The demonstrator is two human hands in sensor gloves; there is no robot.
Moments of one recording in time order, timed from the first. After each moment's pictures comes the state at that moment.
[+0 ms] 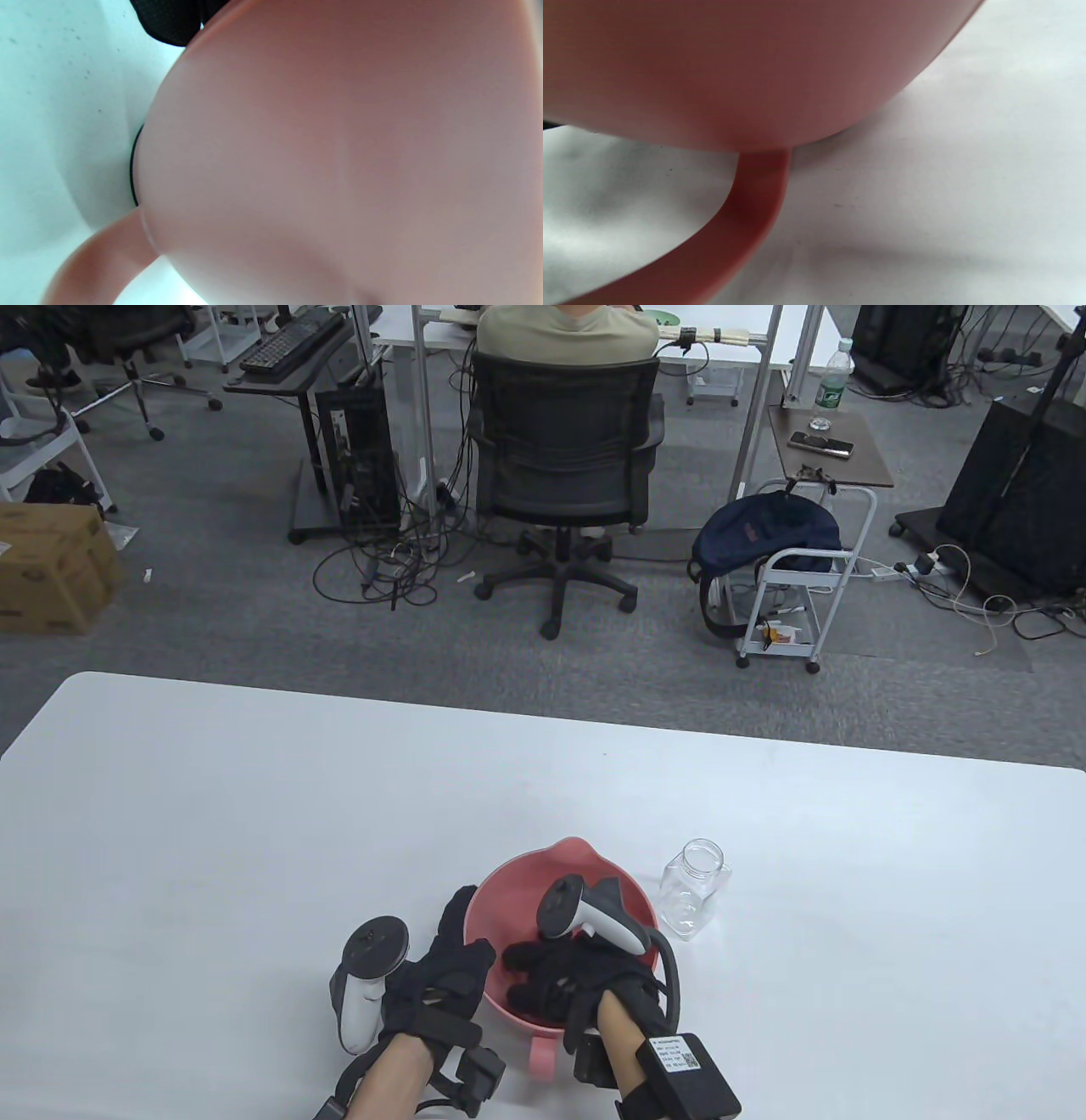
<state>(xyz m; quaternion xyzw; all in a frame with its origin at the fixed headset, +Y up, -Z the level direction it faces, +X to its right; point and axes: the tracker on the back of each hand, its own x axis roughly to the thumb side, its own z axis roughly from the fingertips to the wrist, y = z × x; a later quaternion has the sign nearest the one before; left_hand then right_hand) -0.154 -0.773 -0.347 -0.18 -0.01 0.64 0.75 0.042 -0.736 -0.379 0.02 0.36 0.93 0.10</state>
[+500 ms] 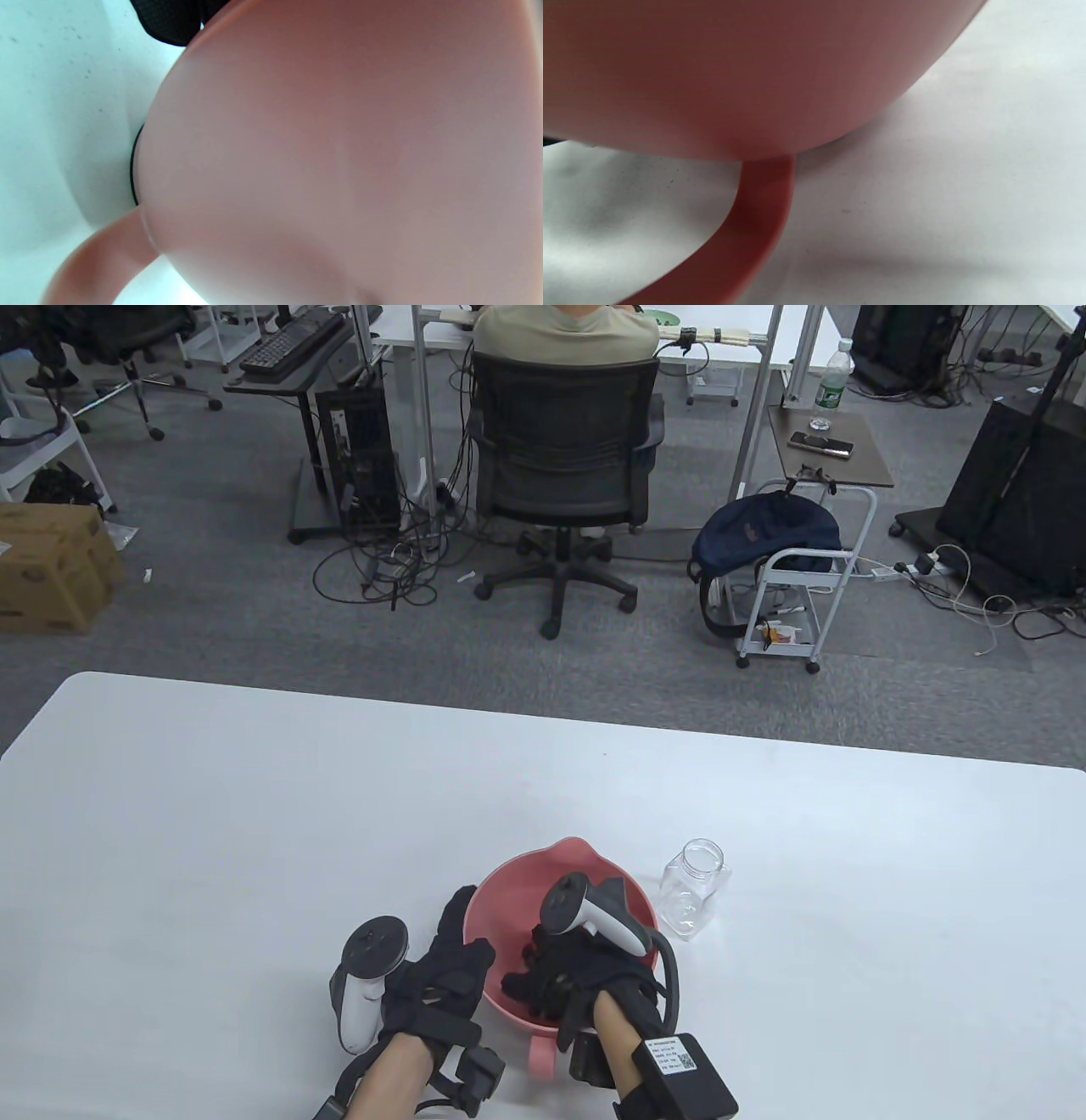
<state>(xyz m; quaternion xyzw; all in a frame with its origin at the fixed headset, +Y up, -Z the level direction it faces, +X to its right) -0.155 -0.773 -0.347 -0.18 -0.01 0.64 0.75 0.043 -0.736 -0.380 0.00 0.36 0.93 0.12</state>
